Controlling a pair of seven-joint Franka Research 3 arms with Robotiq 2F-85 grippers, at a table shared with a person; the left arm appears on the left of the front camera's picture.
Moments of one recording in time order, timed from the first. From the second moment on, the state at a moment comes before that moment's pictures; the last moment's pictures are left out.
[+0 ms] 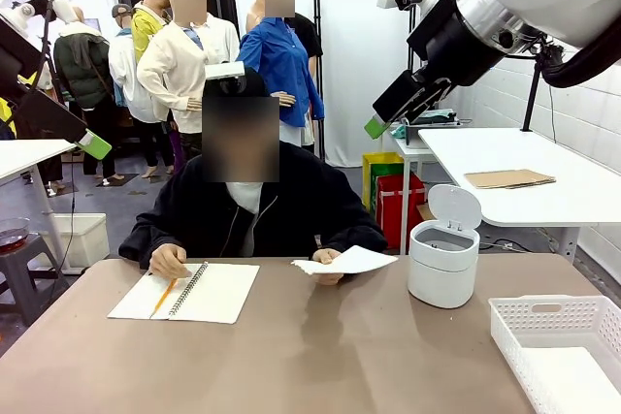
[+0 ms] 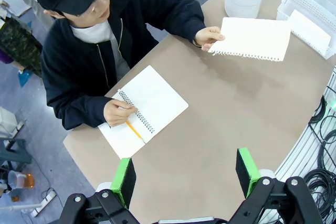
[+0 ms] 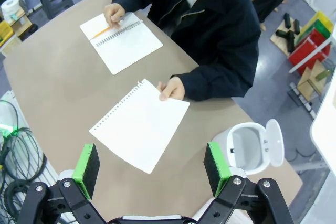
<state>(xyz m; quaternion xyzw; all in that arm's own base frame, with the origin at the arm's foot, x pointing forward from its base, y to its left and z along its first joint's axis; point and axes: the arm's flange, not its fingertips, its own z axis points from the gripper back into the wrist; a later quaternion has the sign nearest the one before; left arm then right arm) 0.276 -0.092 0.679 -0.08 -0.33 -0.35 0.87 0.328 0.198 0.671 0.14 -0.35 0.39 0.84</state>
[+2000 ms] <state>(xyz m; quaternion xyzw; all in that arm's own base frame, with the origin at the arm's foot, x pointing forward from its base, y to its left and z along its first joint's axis) 0.276 -0.092 0.679 -0.08 -0.33 -0.35 0.87 0.267 0.186 0.588 0.11 -0.06 -0.07 0.99</state>
